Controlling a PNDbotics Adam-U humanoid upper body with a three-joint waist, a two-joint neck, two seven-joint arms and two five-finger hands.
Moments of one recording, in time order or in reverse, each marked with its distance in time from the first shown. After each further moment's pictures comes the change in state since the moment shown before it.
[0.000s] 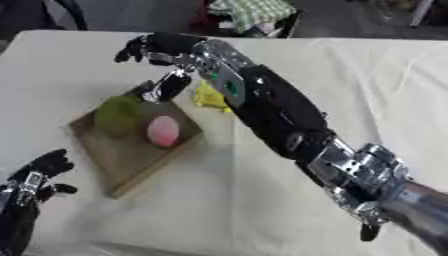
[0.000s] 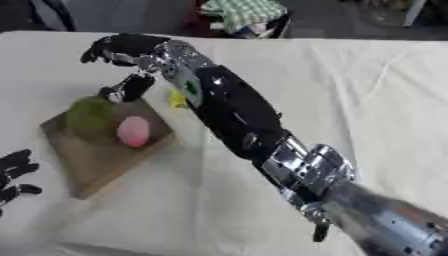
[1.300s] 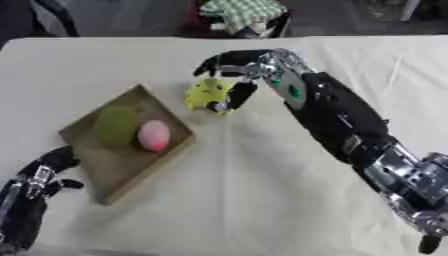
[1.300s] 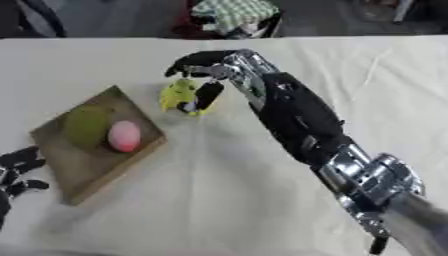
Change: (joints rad) left arm 0.018 0.011 0.031 -0.010 0.001 -0.007 0.029; right arm 0.080 -0.121 -0.004 0.095 -0.007 0.058 0.103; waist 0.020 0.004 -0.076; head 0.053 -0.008
